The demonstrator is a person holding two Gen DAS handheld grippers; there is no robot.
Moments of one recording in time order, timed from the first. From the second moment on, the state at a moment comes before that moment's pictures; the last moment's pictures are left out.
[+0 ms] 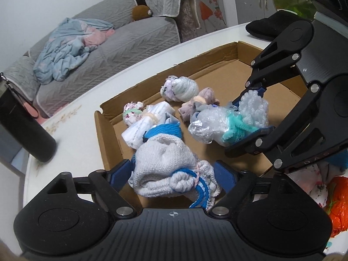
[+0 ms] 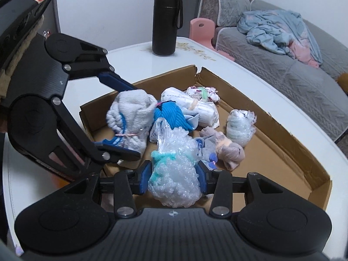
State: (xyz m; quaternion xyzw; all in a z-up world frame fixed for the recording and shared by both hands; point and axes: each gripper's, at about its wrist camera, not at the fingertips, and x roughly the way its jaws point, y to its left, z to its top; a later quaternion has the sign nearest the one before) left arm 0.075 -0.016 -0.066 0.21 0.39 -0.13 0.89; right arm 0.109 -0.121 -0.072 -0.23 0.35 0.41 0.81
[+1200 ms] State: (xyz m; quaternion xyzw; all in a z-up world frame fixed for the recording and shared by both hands) left arm 0.059 -0.007 -0.038 0.15 0.40 -0.11 0.90; right arm 0.102 -0.124 -0.050 -0.23 0.34 0.39 0.82
